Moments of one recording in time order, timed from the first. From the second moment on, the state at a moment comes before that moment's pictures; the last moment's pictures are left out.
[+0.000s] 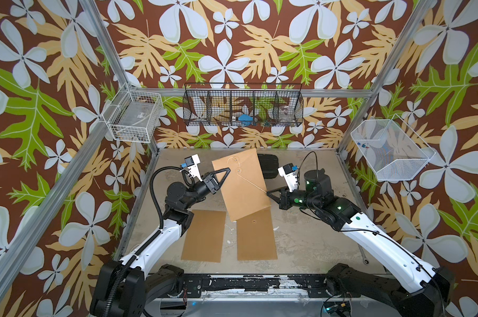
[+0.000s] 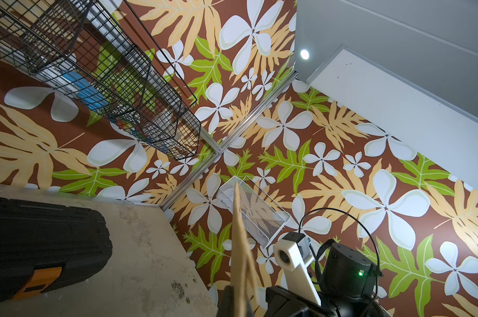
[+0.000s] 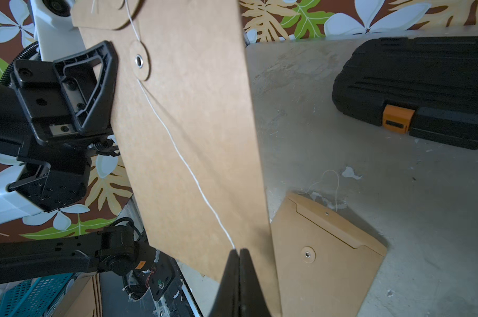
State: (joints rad) left arm -0.29 1.14 0.64 0.80 0.62 -1.01; right arm 0.55 1.11 1.02 -0.39 -0.43 0.38
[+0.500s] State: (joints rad) left arm -0.28 1.12 0.61 0.81 0.63 -1.01; right arm 0.43 1.11 1.04 -0.43 -0.47 0.34
